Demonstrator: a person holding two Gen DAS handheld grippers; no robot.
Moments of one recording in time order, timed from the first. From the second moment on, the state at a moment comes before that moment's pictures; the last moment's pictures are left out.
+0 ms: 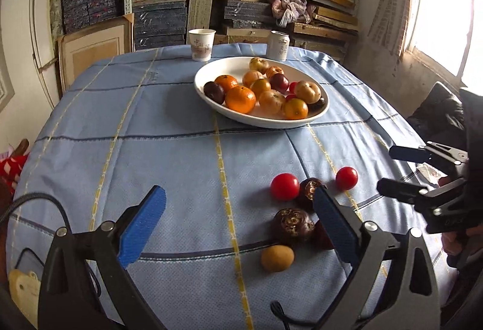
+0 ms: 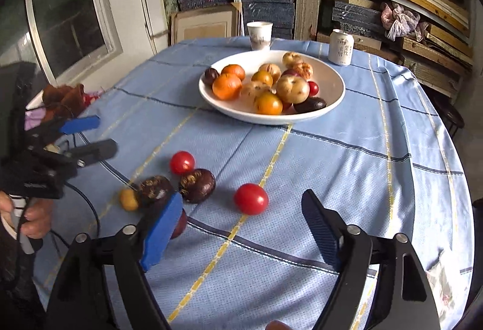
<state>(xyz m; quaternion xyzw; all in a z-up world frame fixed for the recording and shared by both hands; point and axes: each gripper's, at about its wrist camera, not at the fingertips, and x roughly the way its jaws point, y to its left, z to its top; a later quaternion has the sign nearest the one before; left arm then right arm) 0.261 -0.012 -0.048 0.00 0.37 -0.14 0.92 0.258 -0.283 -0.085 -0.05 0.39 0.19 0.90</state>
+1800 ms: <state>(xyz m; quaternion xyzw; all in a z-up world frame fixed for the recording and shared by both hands) 0.237 -0.036 -0.095 0.07 0.44 -0.21 0.87 0.183 -0.339 -0.078 0.05 0.36 0.21 0.91</state>
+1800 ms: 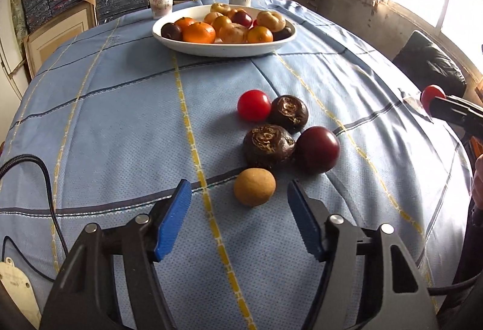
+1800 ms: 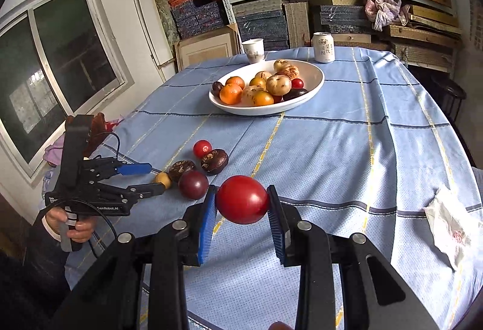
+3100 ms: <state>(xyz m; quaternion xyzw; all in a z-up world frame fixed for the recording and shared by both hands) 0.327 -0.050 0.000 0.06 0.41 -0.21 0.88 0.292 -0.310 -0.031 0.05 0.35 0.25 0.90</state>
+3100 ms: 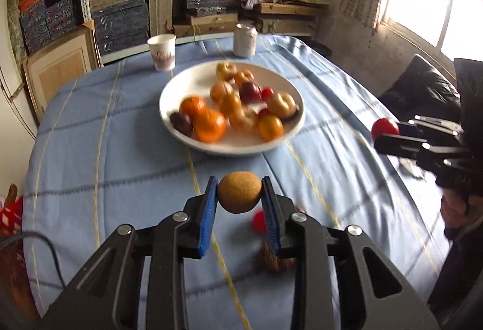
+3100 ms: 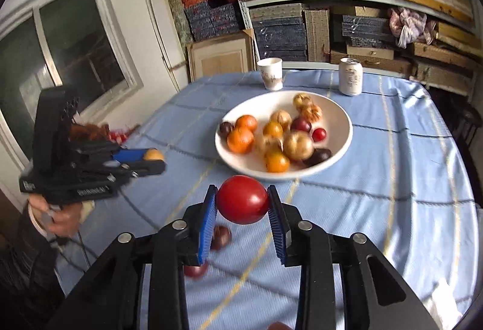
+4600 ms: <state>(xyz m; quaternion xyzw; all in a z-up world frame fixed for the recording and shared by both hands) 0.264 -0.008 -0.053 -0.01 0.37 -0.12 0.92 0.224 -0.242 -0.091 -0.07 0.36 0.31 0.88</state>
